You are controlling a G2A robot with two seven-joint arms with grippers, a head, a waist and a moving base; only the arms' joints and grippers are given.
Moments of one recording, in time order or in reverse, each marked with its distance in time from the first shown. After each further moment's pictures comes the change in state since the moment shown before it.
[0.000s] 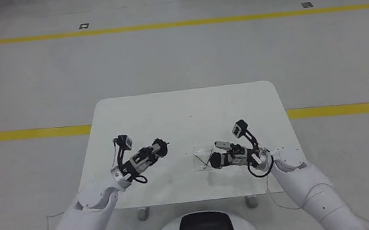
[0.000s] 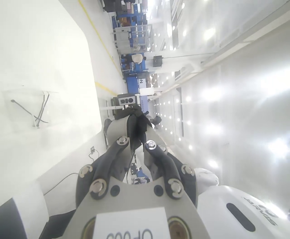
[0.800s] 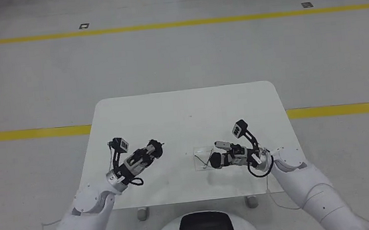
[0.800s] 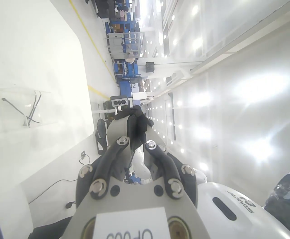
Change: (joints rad) left arm 0.045 -0.030 -0.066 -0.011 -0.027 0.000 -0.043; right arm 0.005 0.002 0.001 -0.010 -0.020 0.000 -0.017
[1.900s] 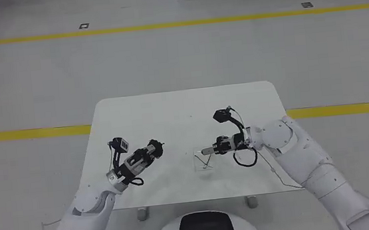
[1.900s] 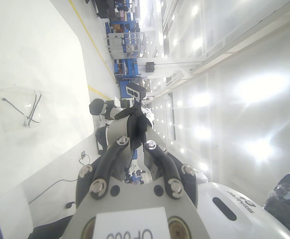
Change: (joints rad) left arm -0.005 -0.002 0.012 -0.007 0.008 0.010 0.015; right arm 0.187 0.036 -0.092 -0.196 -0.844 0.059 -0.055
